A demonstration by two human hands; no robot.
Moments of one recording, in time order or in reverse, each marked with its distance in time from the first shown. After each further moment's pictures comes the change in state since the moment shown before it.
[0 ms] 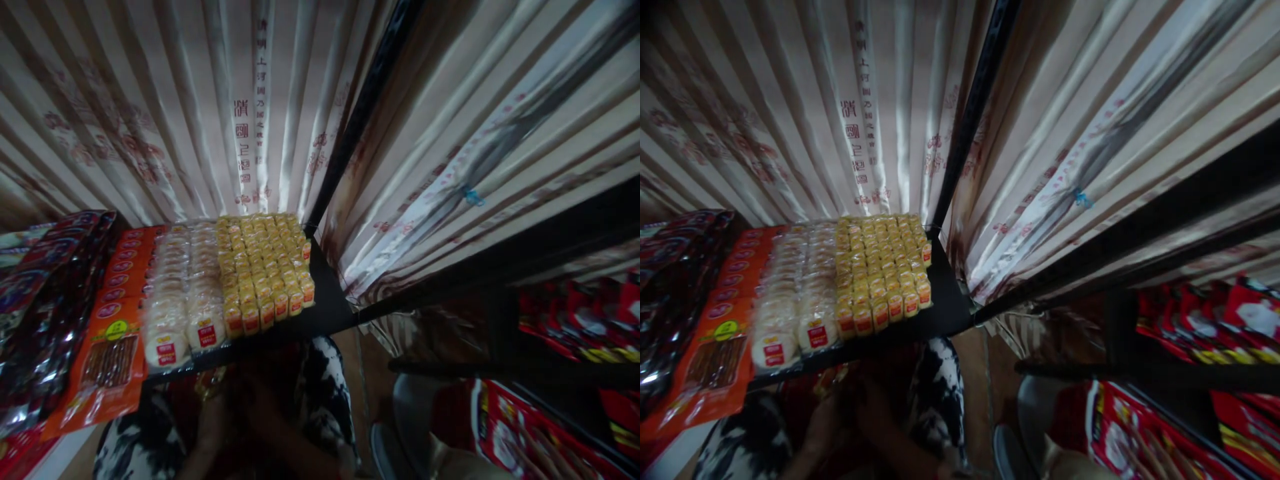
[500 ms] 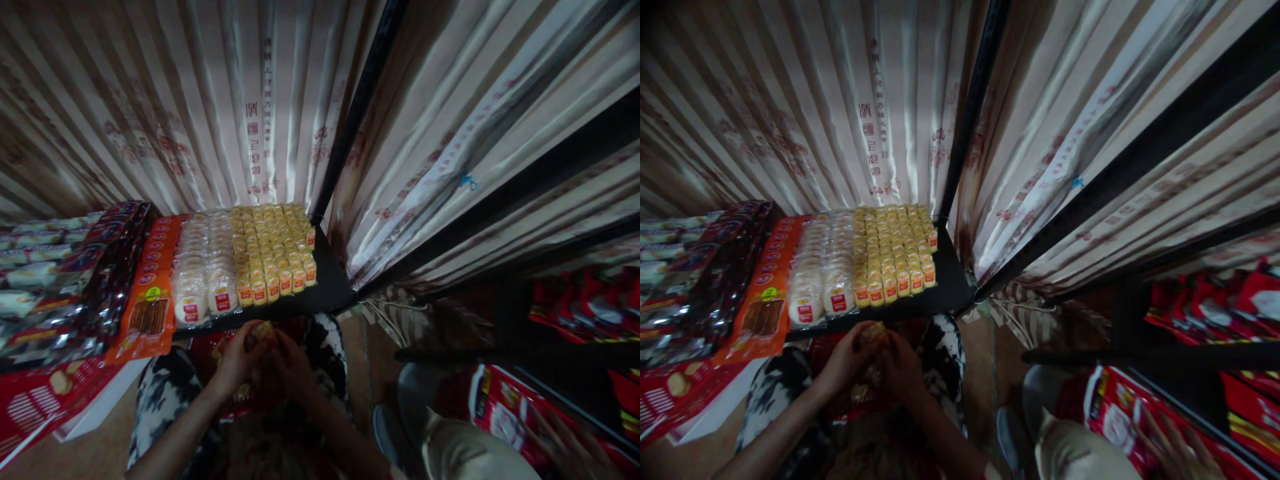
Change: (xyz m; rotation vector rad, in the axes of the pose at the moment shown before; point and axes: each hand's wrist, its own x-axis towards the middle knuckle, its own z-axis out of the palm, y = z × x) left_hand -0.047 0.104 -0.072 -0.552 0.065 0.190; right_hand 0.010 -0.069 -0.085 0.097 -0.128 0.096
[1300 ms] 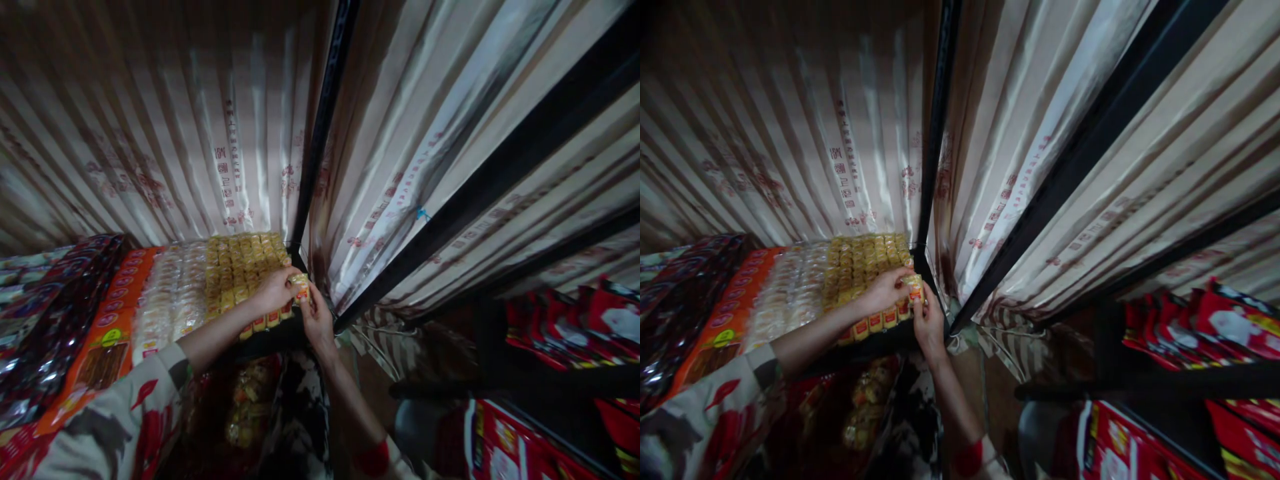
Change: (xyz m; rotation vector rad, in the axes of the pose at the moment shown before) left_hand 0.148 0.165 0.066 0.373 -0.149 0.565; right_hand 0.130 -0.013 -0.124 0.094 0.414 -0.163
